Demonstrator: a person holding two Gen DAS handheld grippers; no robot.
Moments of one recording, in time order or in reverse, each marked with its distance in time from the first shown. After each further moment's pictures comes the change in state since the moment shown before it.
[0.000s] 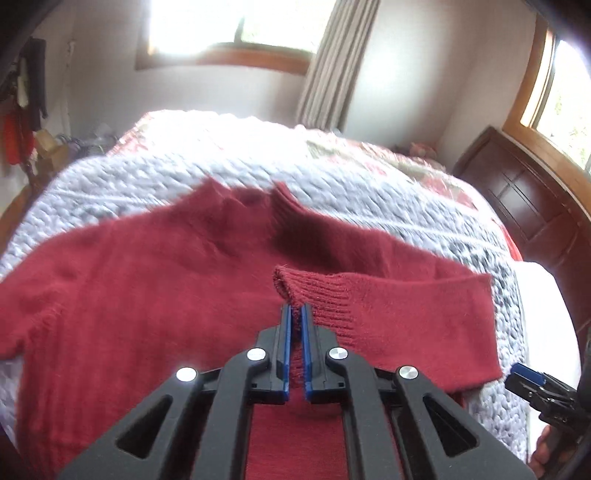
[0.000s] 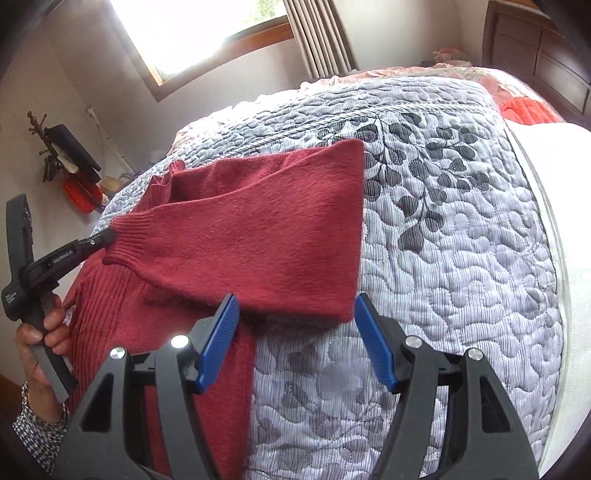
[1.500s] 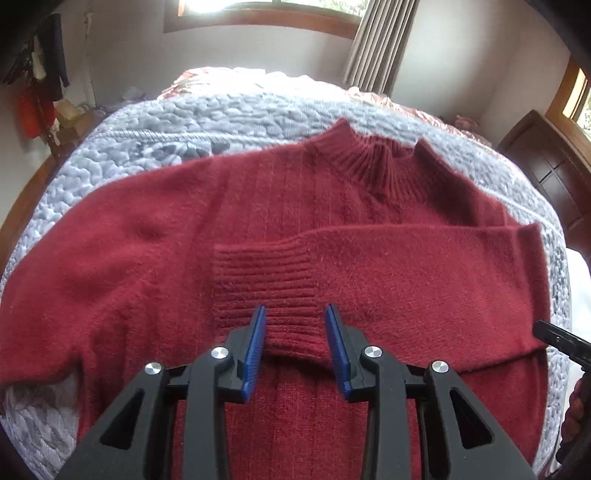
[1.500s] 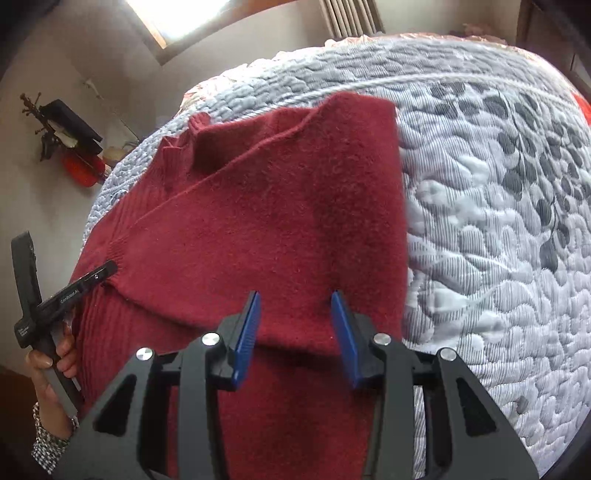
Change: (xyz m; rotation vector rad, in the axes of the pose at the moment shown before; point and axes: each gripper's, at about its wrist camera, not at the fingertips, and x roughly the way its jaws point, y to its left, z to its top) left arm 0.038 0.124 -0.024 -0.035 0.215 0.104; right arm 0.104 0.078 0.033 0.004 0.172 0.036
